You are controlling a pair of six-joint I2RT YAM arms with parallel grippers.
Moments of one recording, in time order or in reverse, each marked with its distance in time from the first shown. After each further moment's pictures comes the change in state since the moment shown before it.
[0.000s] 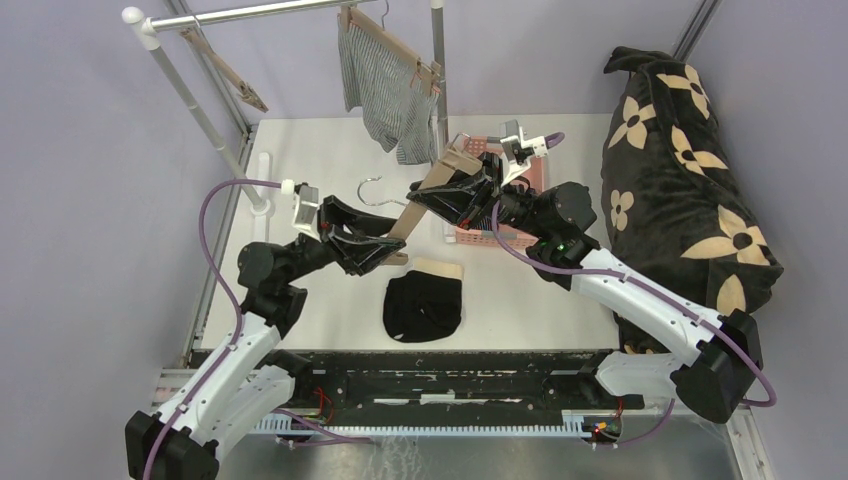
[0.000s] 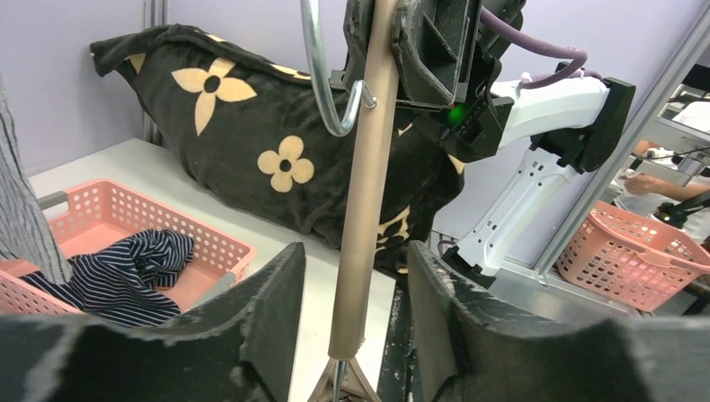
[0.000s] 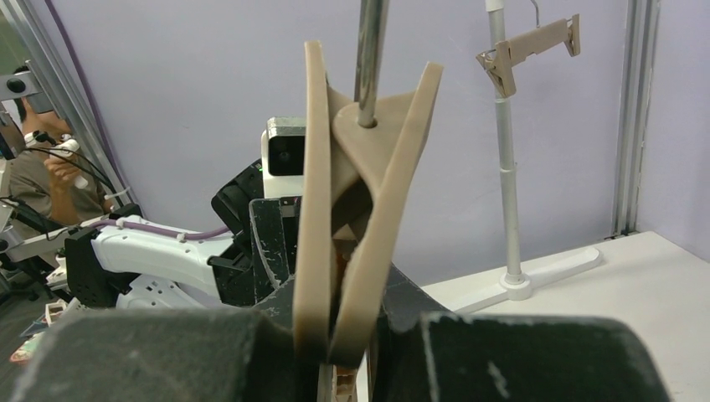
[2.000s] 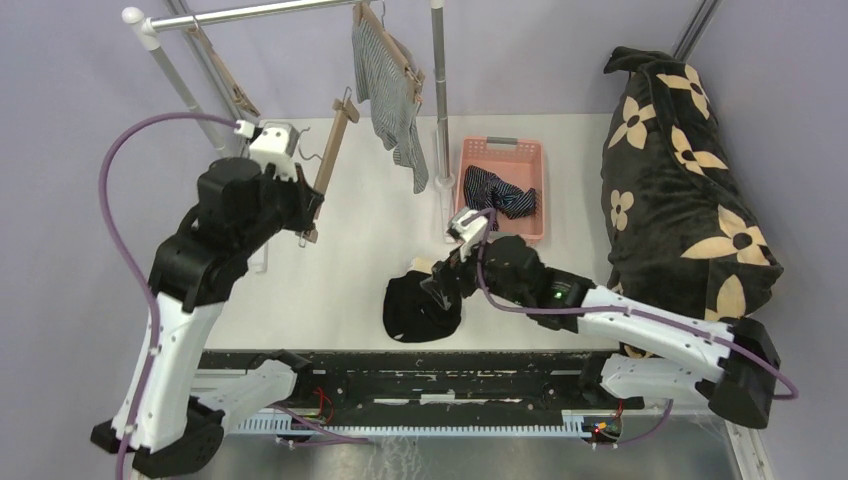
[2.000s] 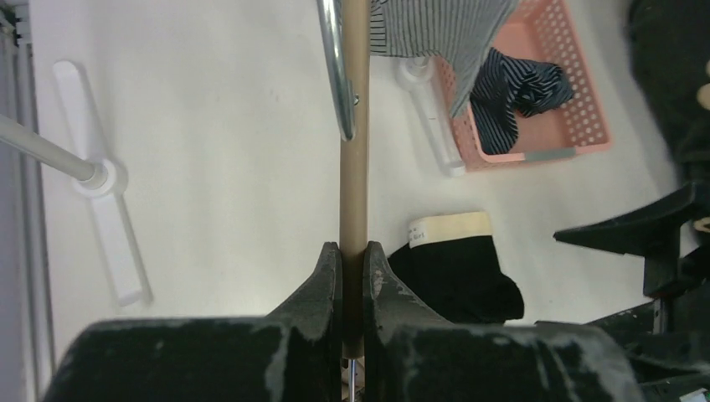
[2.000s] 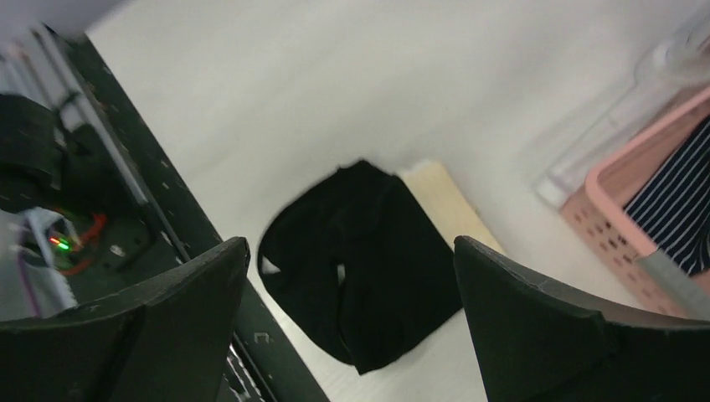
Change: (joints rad) left arm -0.027 0.149 0.938 -1.662 -0.874 0.469; right arm 0.238 -0.183 -0.220 -0.766 0.578 -0.333
